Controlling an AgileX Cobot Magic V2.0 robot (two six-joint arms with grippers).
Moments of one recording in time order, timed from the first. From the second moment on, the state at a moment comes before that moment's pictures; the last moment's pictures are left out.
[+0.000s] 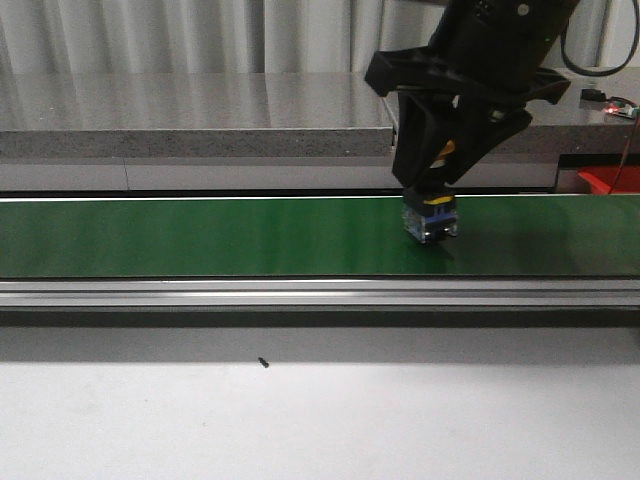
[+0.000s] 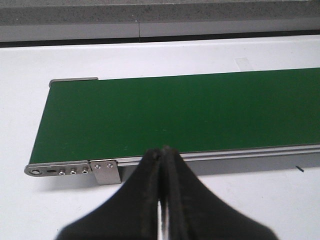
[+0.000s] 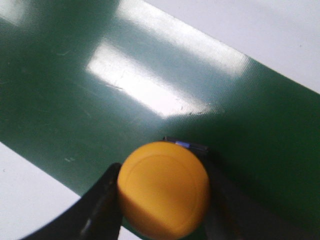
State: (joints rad) left arm 0.12 0.51 -0.62 -0.35 0.73 0.32; right arm 0.36 1.69 -1.31 0.23 0.78 -0.16
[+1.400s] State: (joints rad) left arm 0.12 0.51 -0.62 -0.35 0.73 0.32; right arm -0.69 1.54 -1.16 0.31 0.93 -0.23
